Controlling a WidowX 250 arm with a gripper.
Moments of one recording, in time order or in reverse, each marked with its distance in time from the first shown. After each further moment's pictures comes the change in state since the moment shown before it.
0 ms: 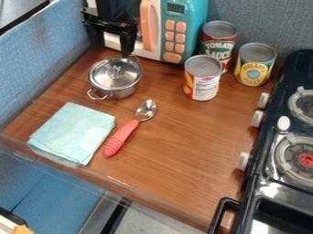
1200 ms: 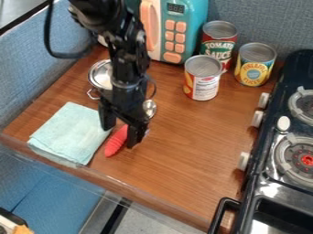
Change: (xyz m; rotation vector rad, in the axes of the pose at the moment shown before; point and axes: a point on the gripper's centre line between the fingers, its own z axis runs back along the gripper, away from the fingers) arm -0.110 -0.069 -0.076 0.064 0.152 -0.282
